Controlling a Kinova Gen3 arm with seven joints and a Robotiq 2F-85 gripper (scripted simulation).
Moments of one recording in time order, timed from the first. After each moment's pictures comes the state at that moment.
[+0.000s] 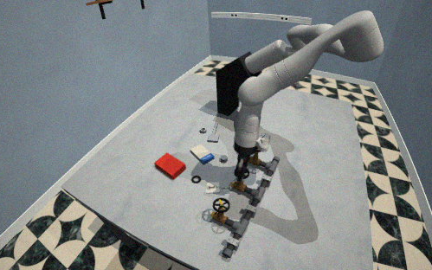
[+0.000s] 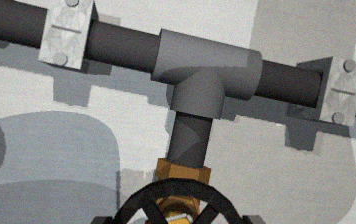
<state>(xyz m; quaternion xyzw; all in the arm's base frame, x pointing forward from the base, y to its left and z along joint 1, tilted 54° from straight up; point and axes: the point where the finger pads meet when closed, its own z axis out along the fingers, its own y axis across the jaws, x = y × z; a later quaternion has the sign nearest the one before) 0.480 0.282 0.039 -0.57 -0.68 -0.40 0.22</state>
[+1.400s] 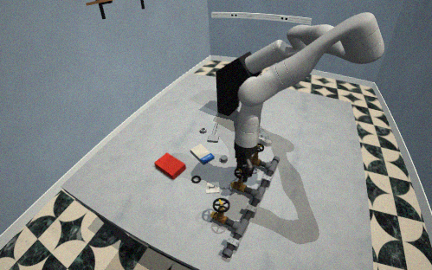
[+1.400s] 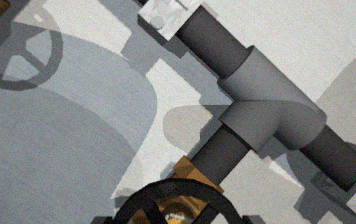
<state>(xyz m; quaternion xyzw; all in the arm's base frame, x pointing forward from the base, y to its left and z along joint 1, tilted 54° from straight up) 0.480 0.282 0.039 -0.37 -0.81 -0.44 0.11</state>
